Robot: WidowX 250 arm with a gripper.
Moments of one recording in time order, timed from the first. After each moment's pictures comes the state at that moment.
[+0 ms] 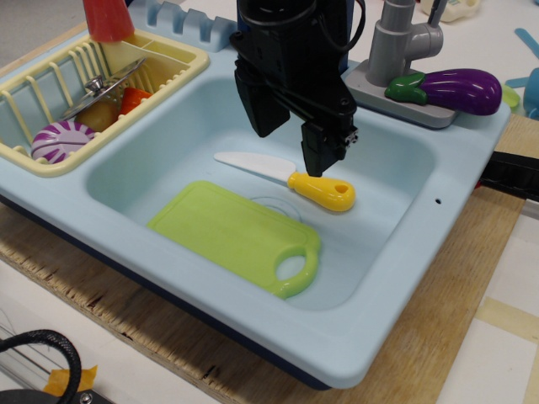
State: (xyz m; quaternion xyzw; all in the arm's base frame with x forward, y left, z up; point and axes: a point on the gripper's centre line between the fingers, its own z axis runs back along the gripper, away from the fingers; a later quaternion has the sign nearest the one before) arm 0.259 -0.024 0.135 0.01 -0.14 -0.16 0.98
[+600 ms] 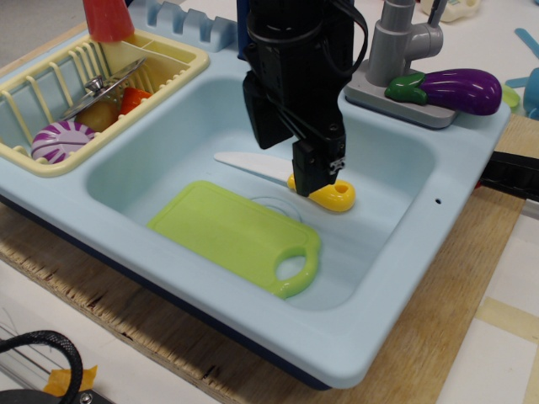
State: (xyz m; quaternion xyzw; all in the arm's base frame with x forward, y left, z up) arm 0.259 -0.027 0.121 0.02 -0.11 -0.30 0.95
